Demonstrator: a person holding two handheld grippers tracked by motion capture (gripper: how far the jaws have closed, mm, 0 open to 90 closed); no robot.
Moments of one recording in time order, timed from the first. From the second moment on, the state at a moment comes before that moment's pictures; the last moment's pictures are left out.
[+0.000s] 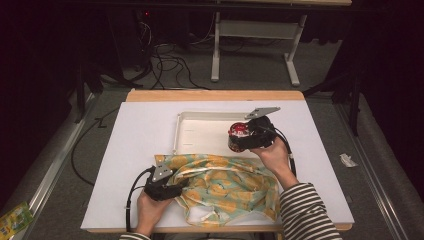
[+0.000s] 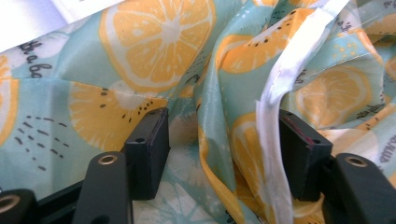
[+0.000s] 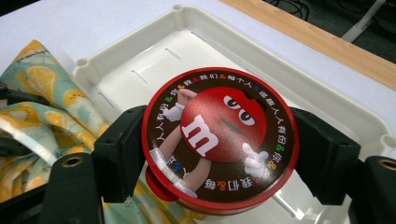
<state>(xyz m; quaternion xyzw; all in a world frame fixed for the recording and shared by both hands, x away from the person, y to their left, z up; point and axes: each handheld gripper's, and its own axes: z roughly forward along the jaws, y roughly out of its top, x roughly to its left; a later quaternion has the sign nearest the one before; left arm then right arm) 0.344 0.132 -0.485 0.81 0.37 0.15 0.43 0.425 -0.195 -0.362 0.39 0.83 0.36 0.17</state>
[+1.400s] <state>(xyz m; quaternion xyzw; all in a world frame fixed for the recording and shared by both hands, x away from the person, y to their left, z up) 0.343 0.132 -0.485 0.81 0.36 0.15 0.43 0.471 -0.194 -0.399 0.43 0.82 0.33 0.16</state>
